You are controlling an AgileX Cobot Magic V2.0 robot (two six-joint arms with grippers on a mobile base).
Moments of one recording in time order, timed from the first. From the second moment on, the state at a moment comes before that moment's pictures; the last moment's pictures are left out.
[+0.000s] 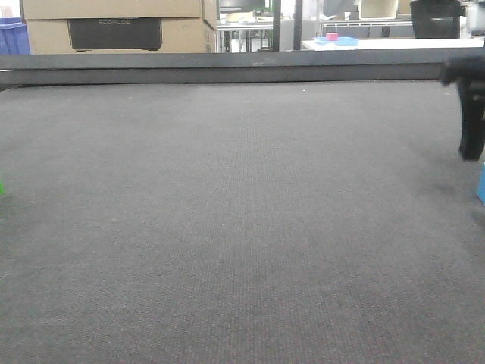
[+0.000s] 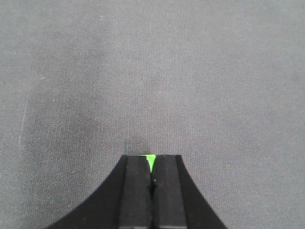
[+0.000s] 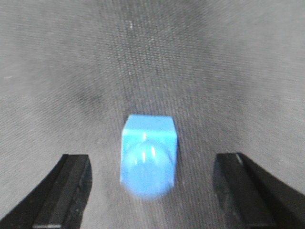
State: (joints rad) left arm 0.00 1.32 -1.22 -0.01 0.85 -0.03; right arm -0.01 1.69 -1.24 0.03 1.04 0.28
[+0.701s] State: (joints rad) left arm 0.00 1.43 -1.32 -0.01 1.08 -0.15; right arm -0.01 1.80 -1.24 0.04 1.03 0.29
